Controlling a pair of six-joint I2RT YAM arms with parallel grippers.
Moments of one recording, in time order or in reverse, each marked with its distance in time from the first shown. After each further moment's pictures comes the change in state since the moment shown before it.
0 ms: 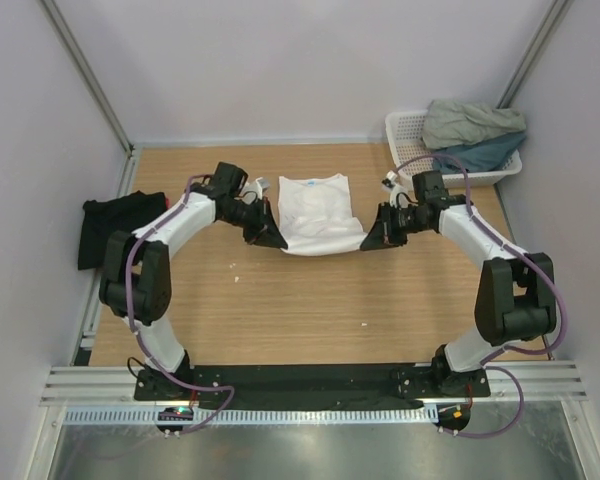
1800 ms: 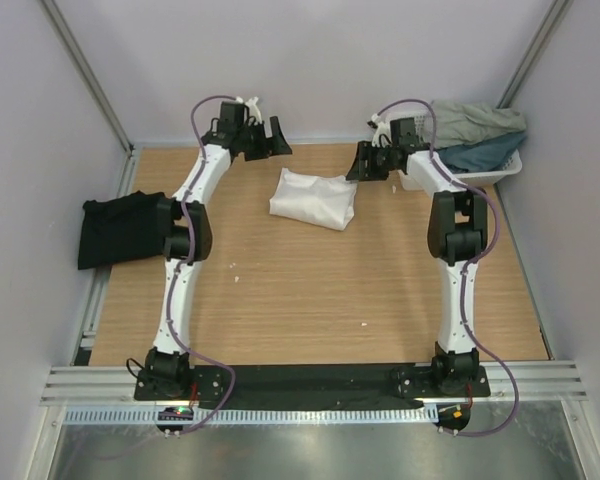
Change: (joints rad) left arm 0.100 0.788 1.141 0.142 -0.336 0.159; right arm 0.001 0.782 0.901 0.127 0.208 -0.036
